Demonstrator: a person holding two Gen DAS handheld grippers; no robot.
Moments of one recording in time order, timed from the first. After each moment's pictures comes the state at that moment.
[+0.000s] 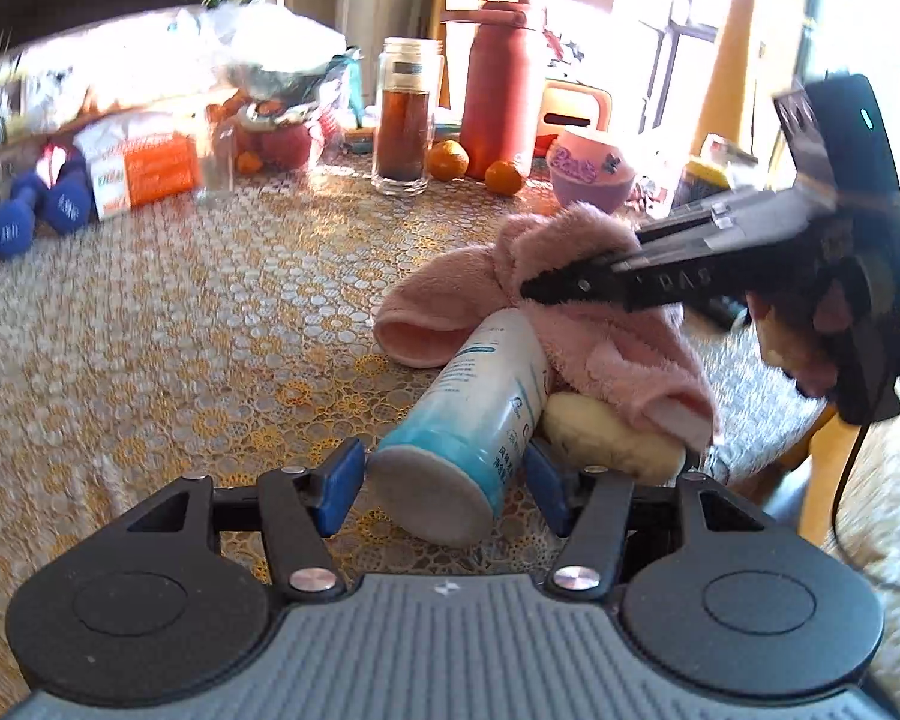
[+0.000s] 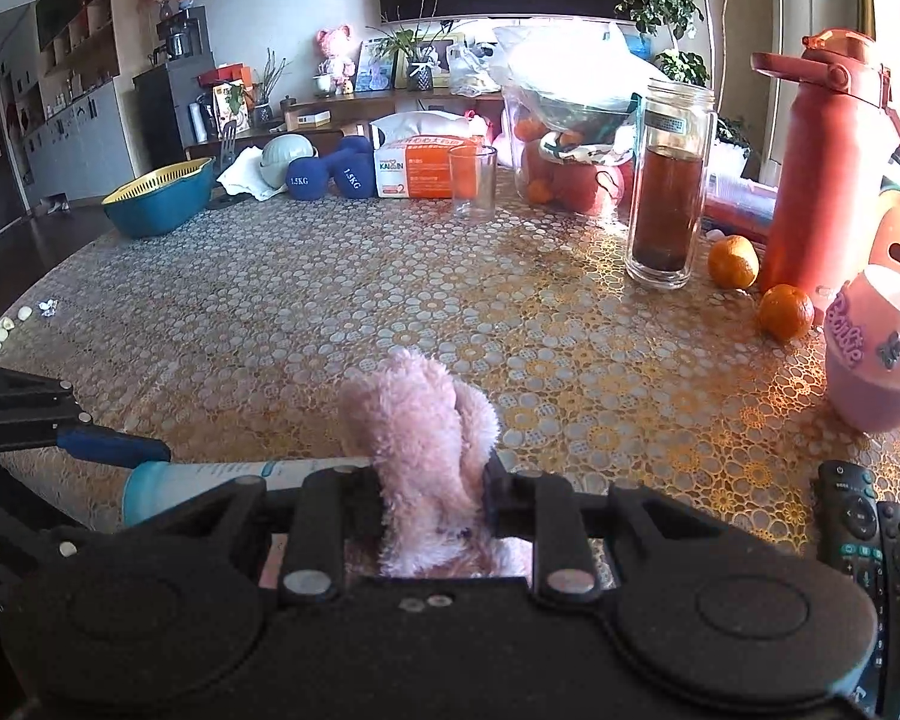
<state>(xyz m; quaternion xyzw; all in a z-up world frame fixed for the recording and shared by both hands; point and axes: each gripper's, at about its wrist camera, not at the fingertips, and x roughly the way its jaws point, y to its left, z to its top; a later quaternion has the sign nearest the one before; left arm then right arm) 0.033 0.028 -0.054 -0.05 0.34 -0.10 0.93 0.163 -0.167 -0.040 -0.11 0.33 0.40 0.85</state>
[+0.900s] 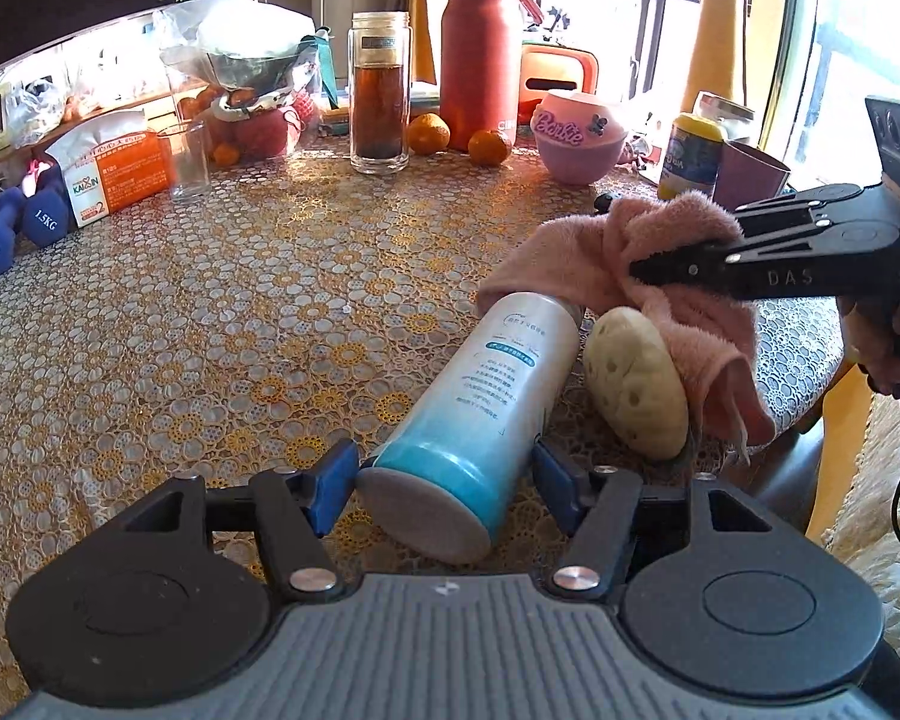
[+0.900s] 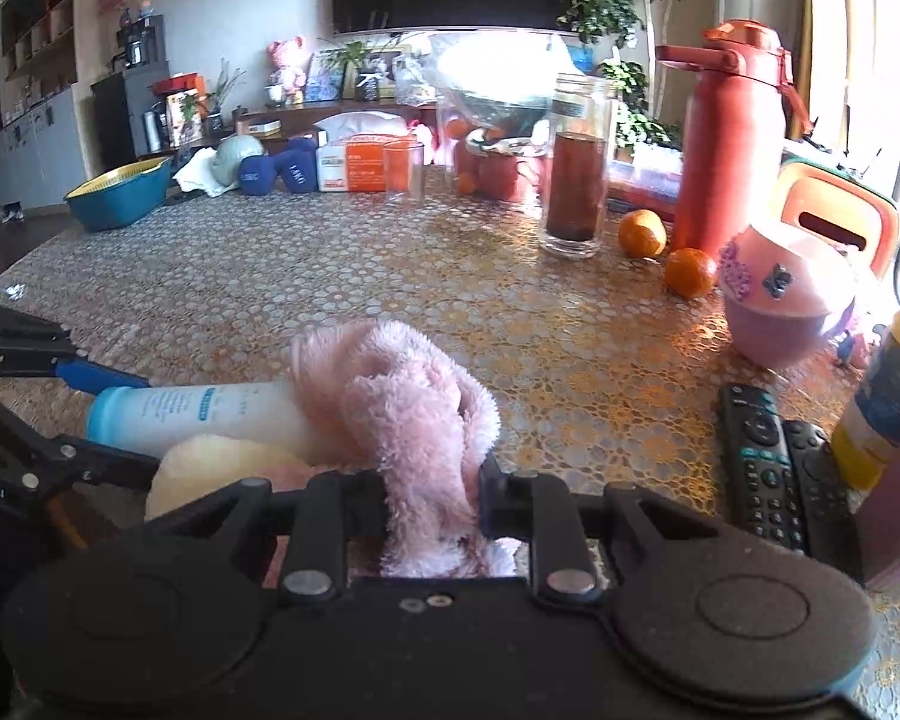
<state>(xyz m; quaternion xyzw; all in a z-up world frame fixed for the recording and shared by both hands) 0.044 0.003 -0.061 0.01 0.36 -0.10 0.93 0.137 -0.220 -0.047 -0.11 0.31 0.34 0.88</state>
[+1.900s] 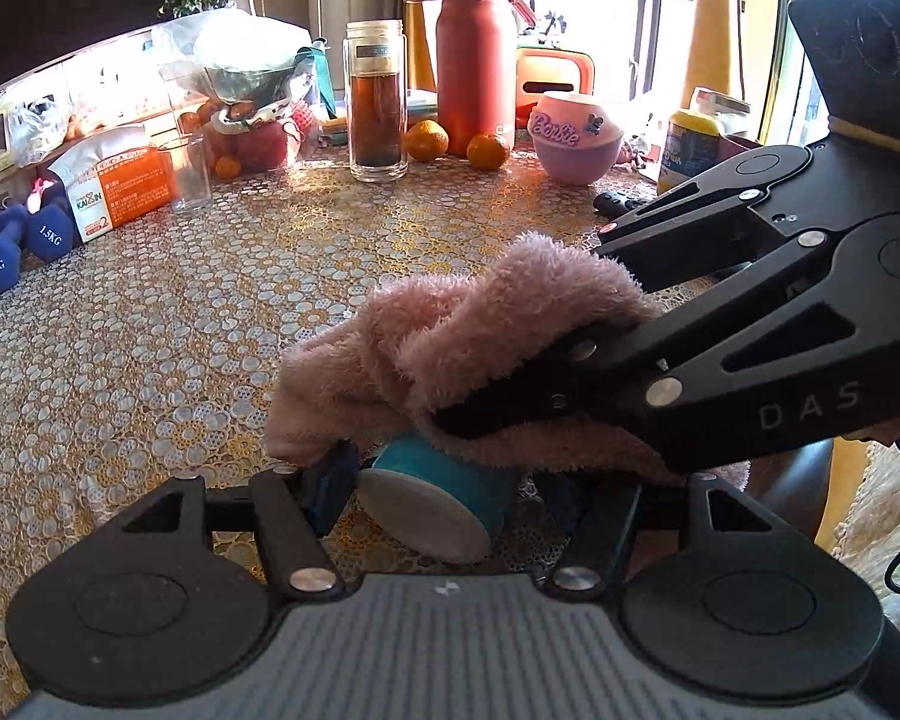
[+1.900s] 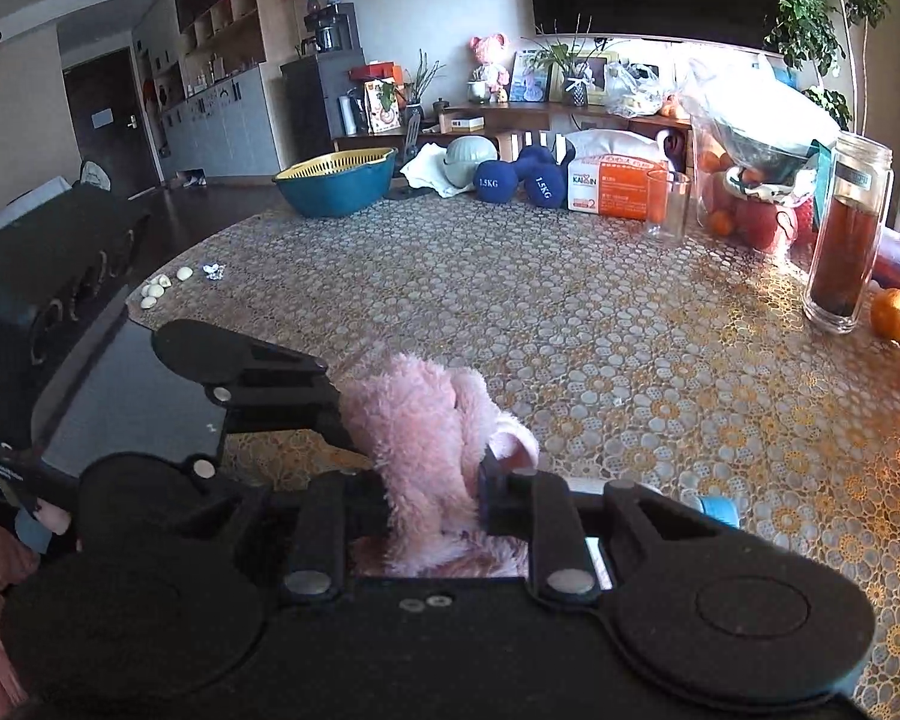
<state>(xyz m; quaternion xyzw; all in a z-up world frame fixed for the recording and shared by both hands) 0.041 -0.002 -0.062 0.03 0.35 -0.10 0.93 0.098 -0.135 -0.031 -0.12 0.30 0.53 0.78</state>
